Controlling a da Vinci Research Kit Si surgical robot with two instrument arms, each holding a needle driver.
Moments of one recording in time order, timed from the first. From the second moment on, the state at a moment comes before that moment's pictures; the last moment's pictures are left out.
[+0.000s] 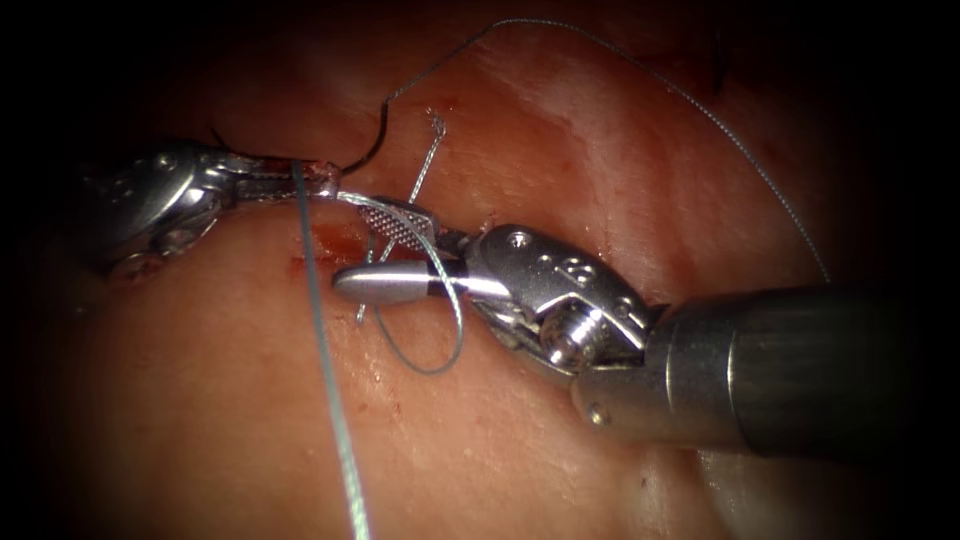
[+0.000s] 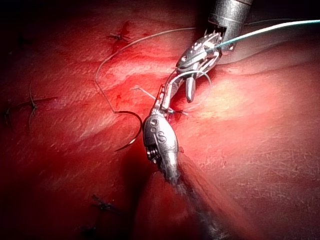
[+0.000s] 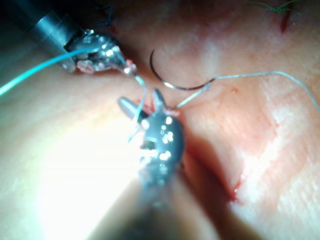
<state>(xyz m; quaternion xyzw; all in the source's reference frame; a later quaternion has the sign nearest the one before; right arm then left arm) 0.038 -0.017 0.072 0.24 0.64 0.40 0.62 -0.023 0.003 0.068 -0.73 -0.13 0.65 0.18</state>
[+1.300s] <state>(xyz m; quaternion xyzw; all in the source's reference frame) 0.035 -0.013 0.070 0.19 0.68 0.41 0.57 -0.022 -0.001 0.072 -0.73 -0.13 0.65 0.16</state>
